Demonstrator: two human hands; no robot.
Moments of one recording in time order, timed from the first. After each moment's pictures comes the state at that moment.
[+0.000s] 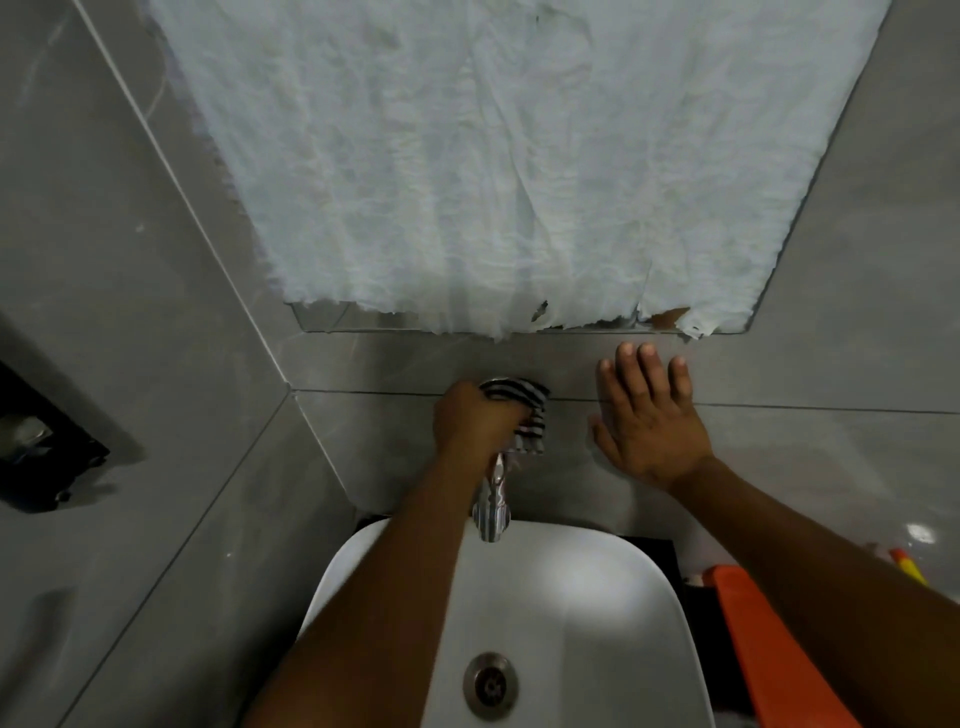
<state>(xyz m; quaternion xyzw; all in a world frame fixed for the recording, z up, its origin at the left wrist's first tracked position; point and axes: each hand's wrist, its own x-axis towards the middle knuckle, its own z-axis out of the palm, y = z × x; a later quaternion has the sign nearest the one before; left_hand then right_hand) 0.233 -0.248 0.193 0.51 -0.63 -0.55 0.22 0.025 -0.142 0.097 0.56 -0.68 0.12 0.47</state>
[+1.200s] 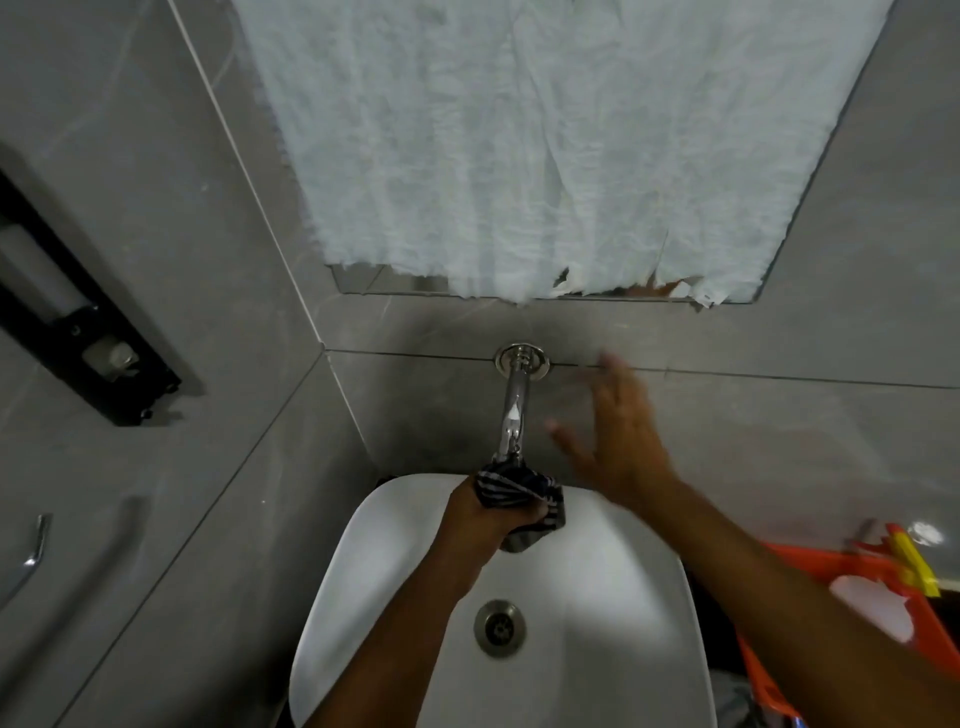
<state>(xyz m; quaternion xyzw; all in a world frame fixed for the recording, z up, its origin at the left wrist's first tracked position) 0.330 -0.159 0.120 0.43 -0.55 -0.69 0.19 0.131 -0.109 0.125 0.53 -0.80 0.29 -0.03</state>
